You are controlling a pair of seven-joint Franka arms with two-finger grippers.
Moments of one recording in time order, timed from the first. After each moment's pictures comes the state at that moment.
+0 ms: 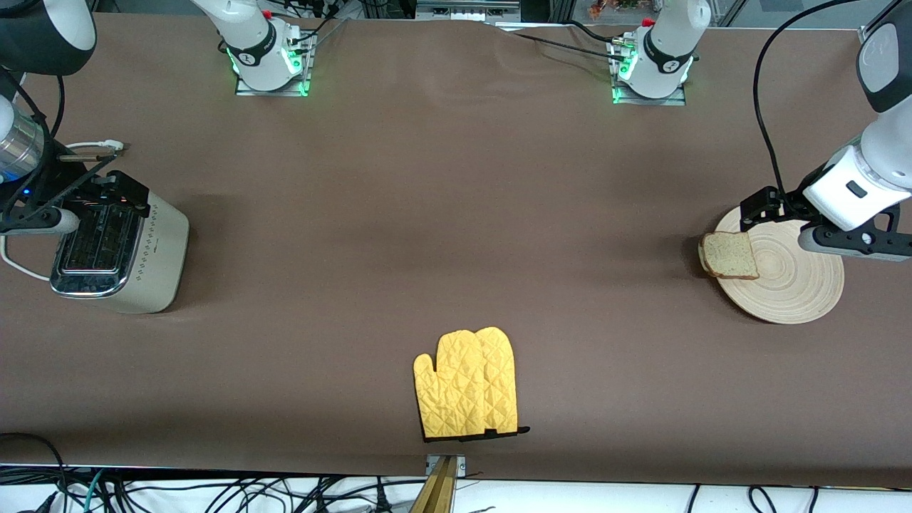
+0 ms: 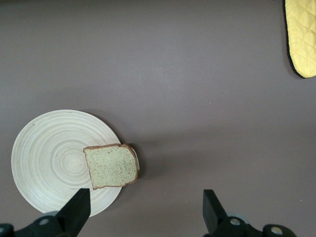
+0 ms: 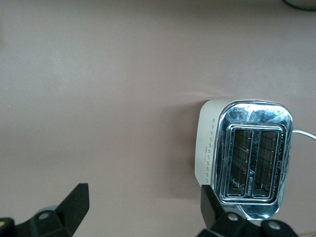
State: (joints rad) left arm 0.08 0.13 -0.13 -1.60 0.02 1.73 0.05; right arm -0.03 0.10 0.08 -1.59 -0.06 1.72 0.00
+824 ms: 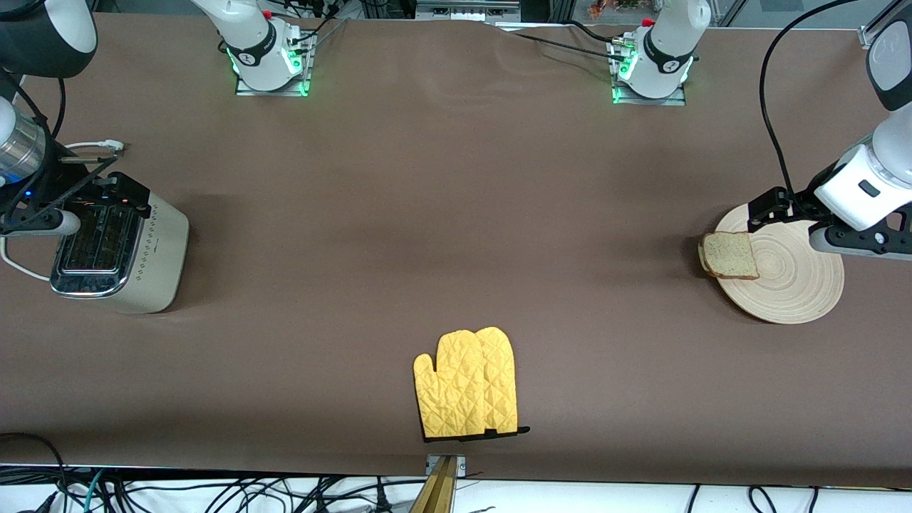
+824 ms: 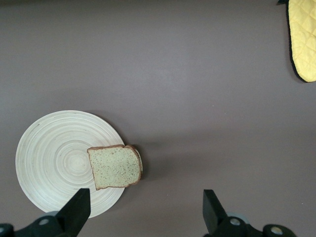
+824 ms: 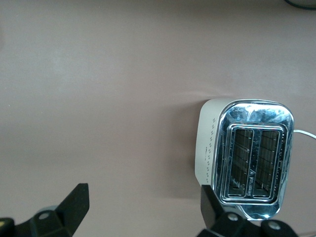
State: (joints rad) left arm 0.09 0.13 -0.12 -1.60 0.02 1.73 0.05; right arm -0.03 0.11 0.08 -1.59 -0.06 1.72 0.00
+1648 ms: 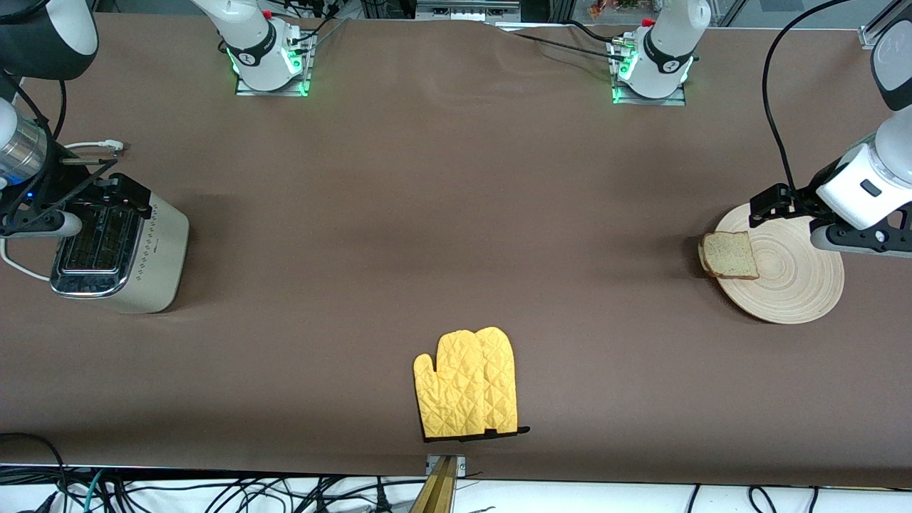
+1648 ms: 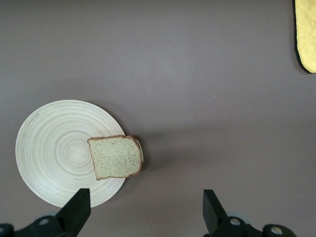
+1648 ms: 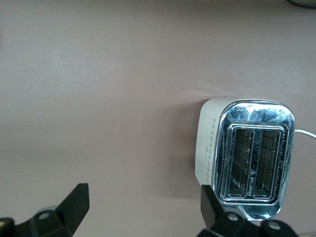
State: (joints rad) left arm 0.09 0.13 -0.12 -1.60 0.02 1.69 0.05; right arm -0.03 0.11 0.08 -1.59 -0.06 1.72 0.00
